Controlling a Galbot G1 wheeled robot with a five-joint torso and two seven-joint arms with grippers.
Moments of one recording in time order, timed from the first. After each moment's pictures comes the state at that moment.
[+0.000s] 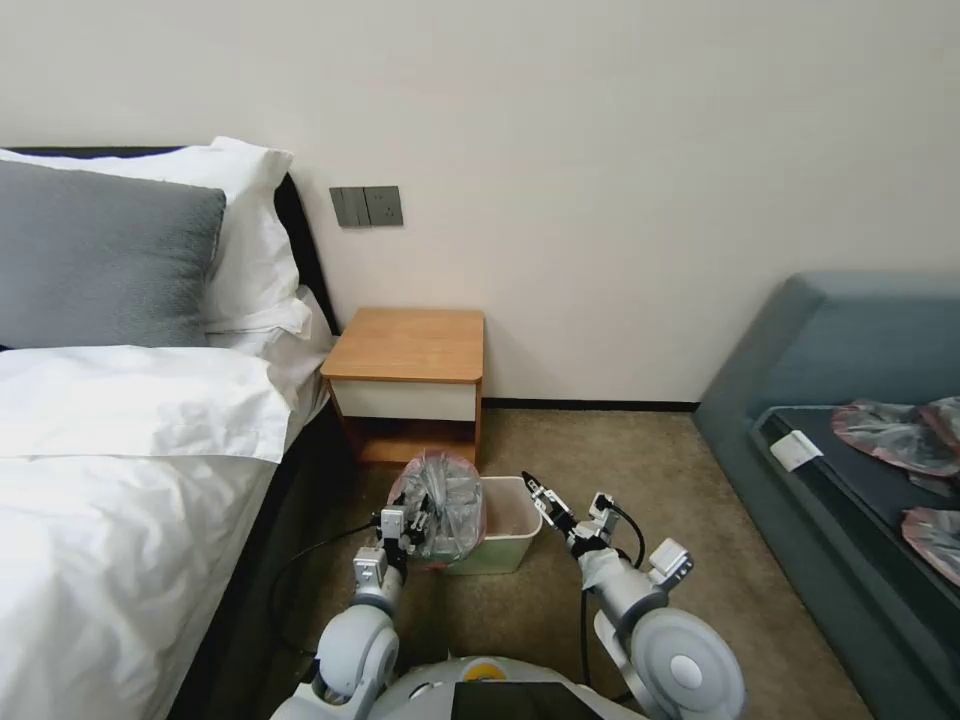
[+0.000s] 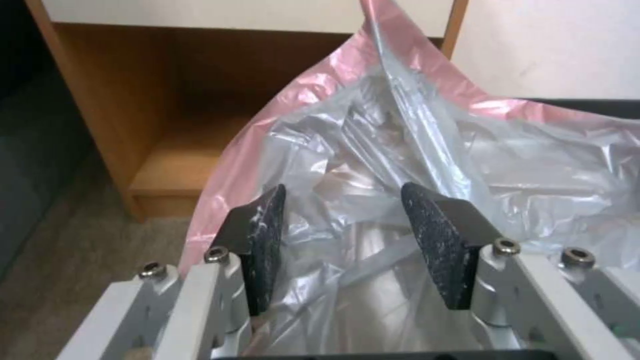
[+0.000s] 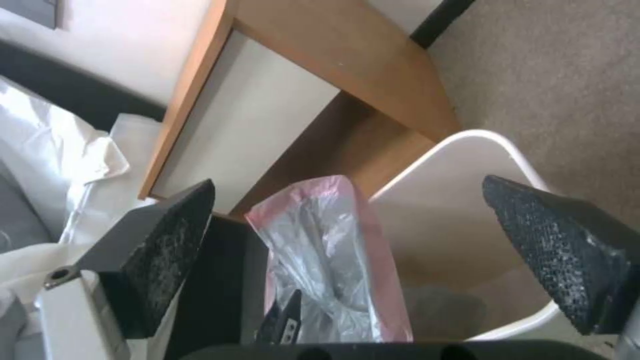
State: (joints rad) left arm 1.56 -1.32 -0.26 -2.03 -0.25 0.21 -0.25; right arm -1.69 1.45 0.42 2.40 1.11 -0.42 0.35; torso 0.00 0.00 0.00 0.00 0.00
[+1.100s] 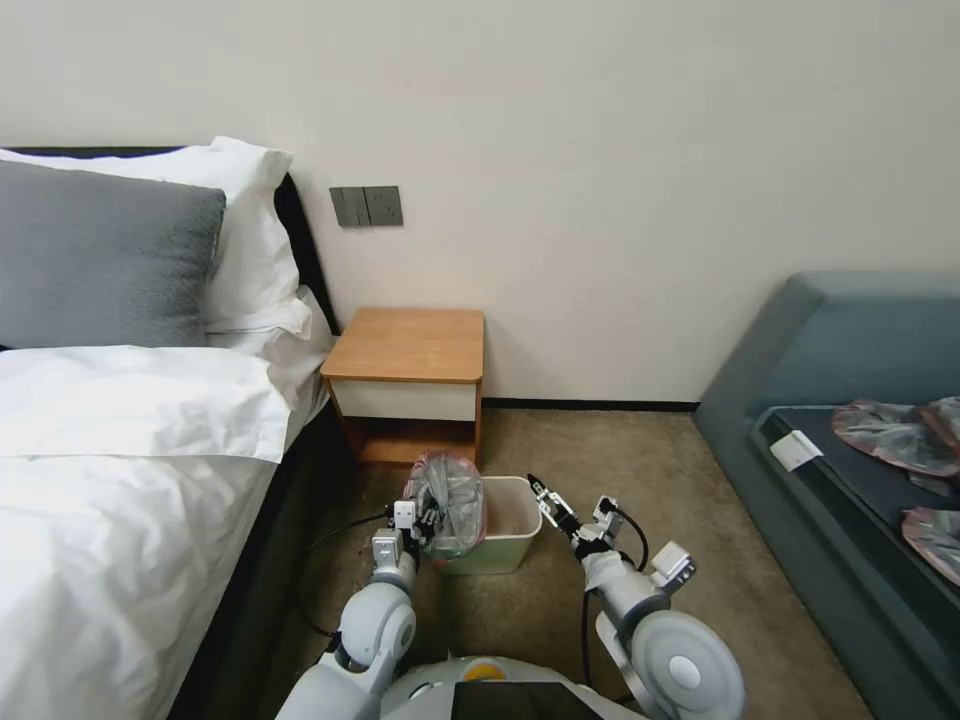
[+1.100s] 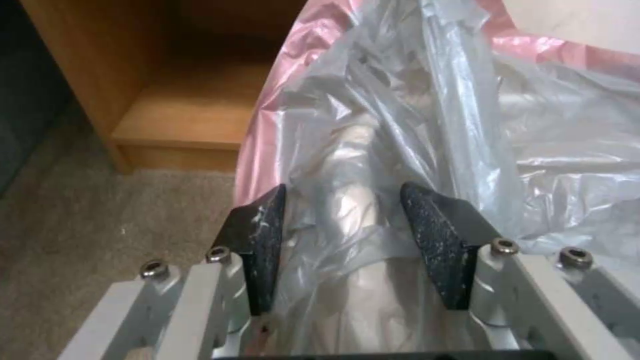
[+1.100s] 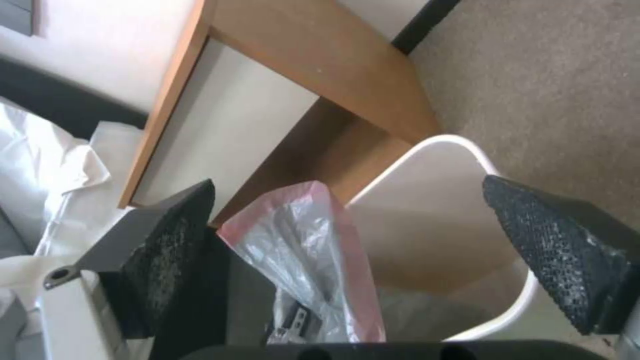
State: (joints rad) left arm 1.45 -1.33 -0.20 -1.97 -0.35 0.36 -0.37; right arm -1.70 1.47 0.43 2.39 1.08 -0.42 0.35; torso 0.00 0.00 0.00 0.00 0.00
